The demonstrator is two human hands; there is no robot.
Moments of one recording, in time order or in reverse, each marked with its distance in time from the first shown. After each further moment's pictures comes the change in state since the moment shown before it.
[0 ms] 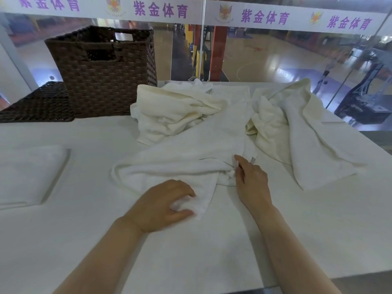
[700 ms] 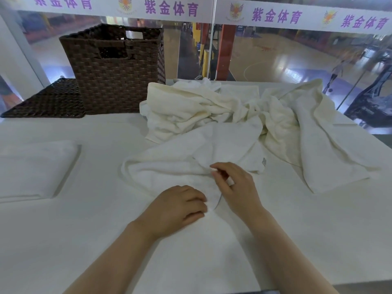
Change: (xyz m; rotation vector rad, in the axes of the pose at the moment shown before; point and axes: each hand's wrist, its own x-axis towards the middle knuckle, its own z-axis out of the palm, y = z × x) left_hand -0.002 0.008 0.015 0.227 0.014 0.202; right_hand -0.015 -0.064 -0.003 0.317 -0.038 -0.292
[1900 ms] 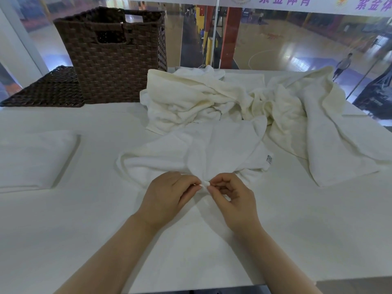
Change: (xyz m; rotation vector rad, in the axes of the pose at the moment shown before) left_hand 0.004 0.006 -0.005 0.071 0.382 -0.222; right_hand -0.040 -0.040 0.003 0.422 -0.019 0.394
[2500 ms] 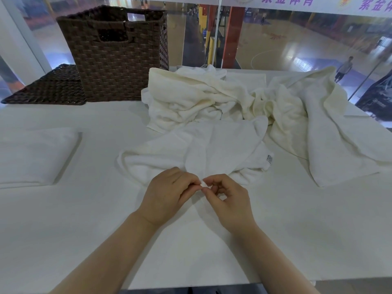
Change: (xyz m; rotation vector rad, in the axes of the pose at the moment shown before) left_hand 0.000 0.000 0.001 -0.049 0.038 0.020; right_hand 0.001 -0.005 0.005 -0.104 -0.066 0.011
